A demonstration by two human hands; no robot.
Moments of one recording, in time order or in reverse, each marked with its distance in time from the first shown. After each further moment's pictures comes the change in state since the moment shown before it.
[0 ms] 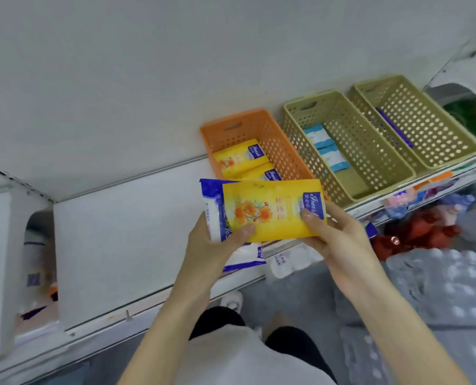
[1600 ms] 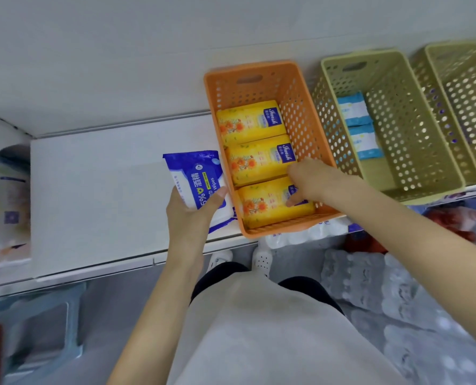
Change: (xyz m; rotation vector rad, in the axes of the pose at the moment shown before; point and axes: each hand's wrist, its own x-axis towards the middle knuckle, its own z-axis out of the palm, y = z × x) left_hand 0.061 -0.041 0.017 -0.129 0.485 -0.027; right_hand 0.160 -0.007 0.036 -2.048 -0.807 -0.129
